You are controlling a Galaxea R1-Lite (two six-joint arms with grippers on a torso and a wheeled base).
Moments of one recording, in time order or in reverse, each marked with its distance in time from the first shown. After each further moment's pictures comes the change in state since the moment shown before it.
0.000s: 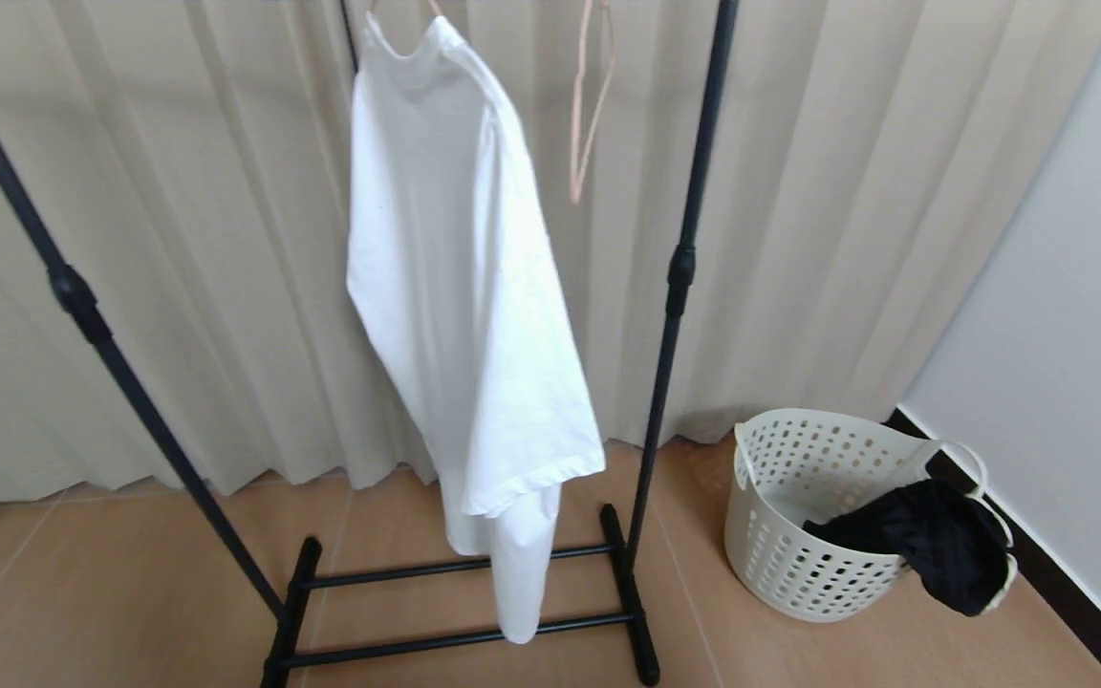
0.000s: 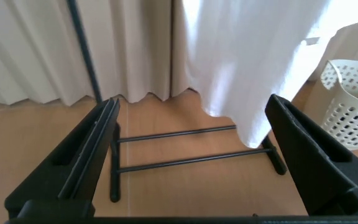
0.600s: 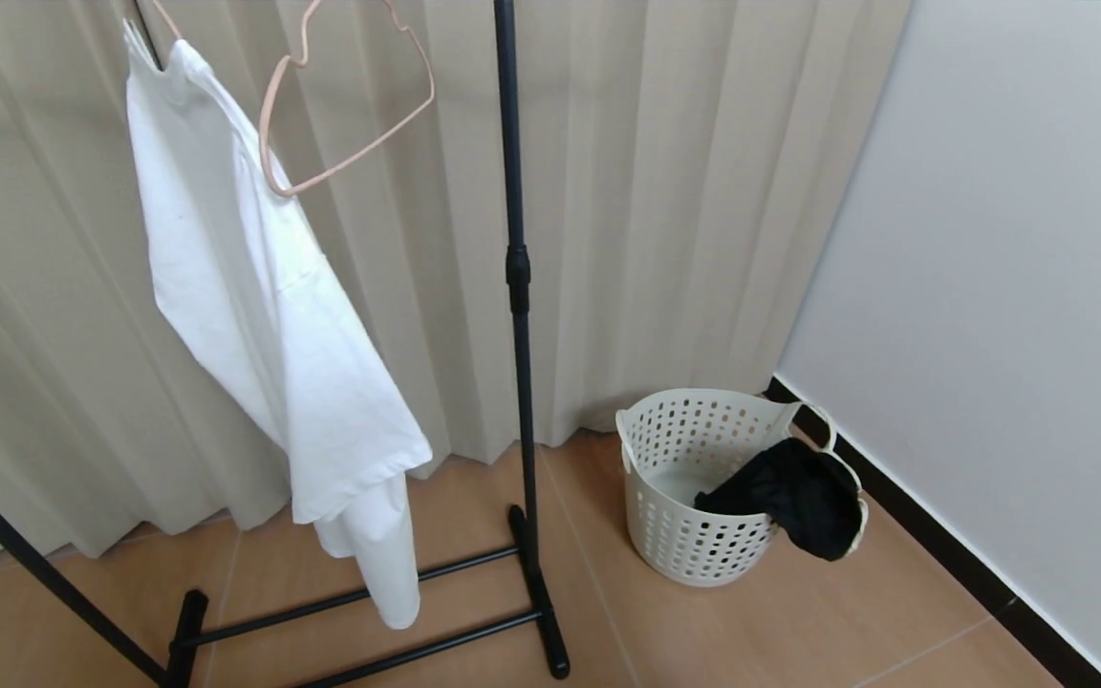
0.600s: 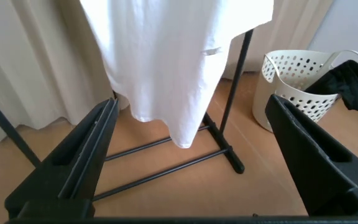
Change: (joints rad) left arm 0.000 0.000 0.000 0.001 0.000 0.000; right arm 0.000 0.000 0.000 0.000 0.001 0.001
